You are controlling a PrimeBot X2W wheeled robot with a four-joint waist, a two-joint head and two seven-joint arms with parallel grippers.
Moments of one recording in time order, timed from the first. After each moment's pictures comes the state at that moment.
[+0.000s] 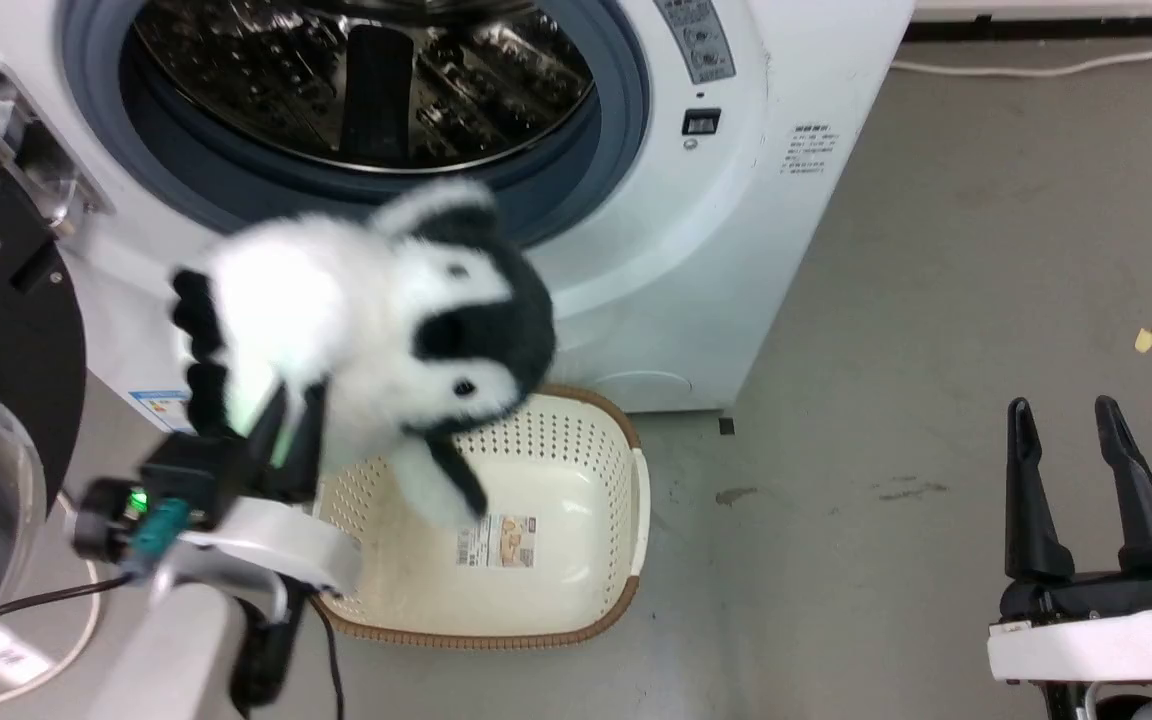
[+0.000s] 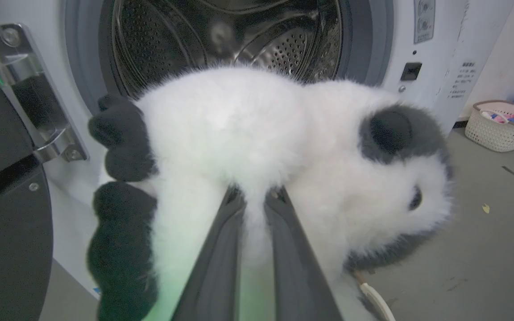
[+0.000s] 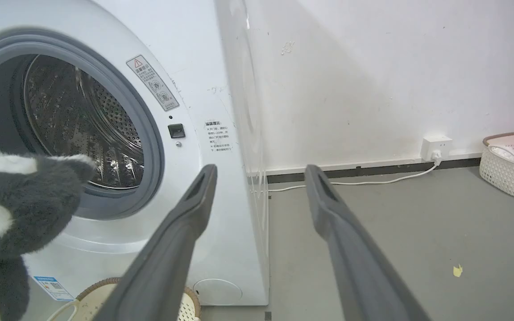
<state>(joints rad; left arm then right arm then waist) -0.33 0.33 -0.29 0.29 -0.39 0.02 -0.25 -0.03 -0.05 -0.09 -0.09 0.21 0.13 -0.26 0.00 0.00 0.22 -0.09</state>
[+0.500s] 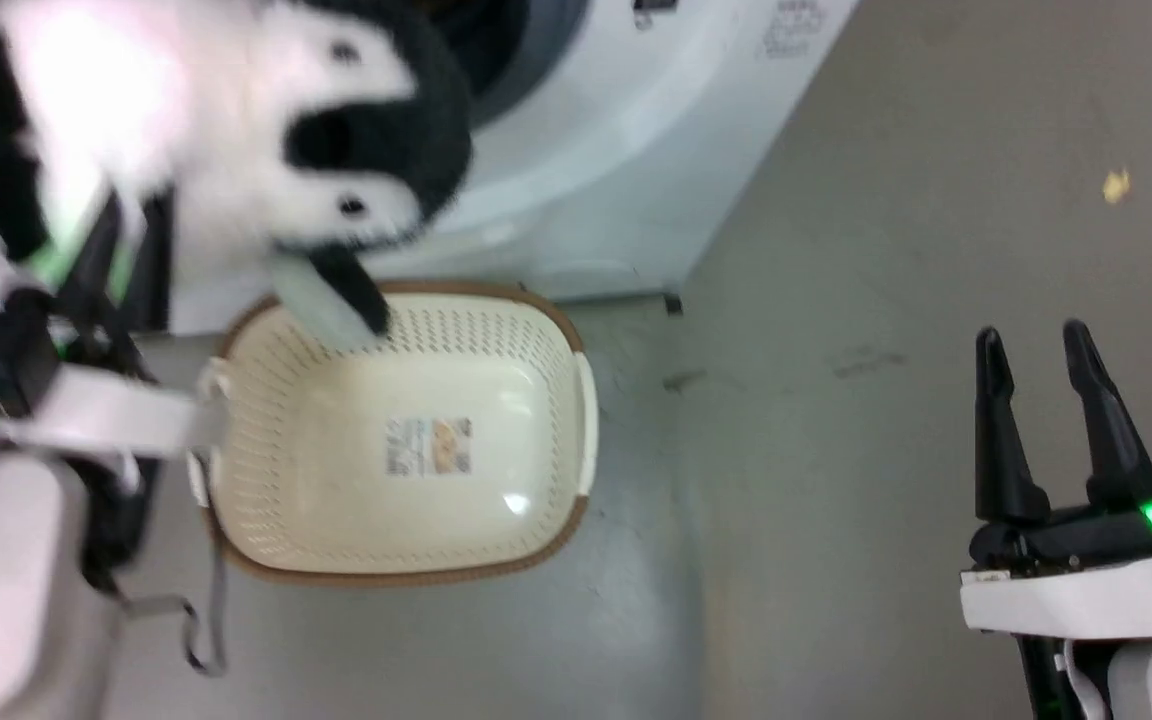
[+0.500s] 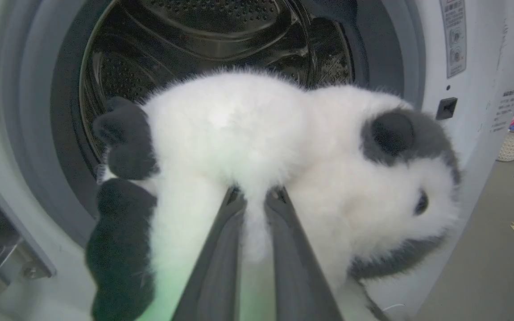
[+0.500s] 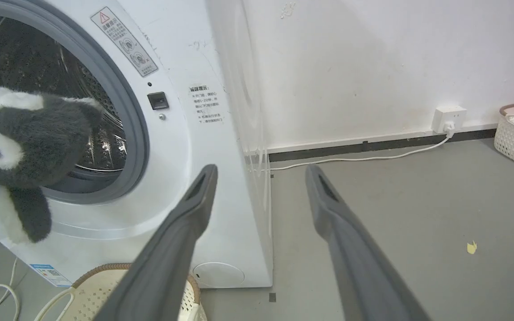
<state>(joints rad) -0.44 0.41 -0.10 0.07 -0.30 -0.06 -0.24 -0.11 -0.05 -0.02 -0.12 0.26 0.13 -0.26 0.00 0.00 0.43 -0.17</state>
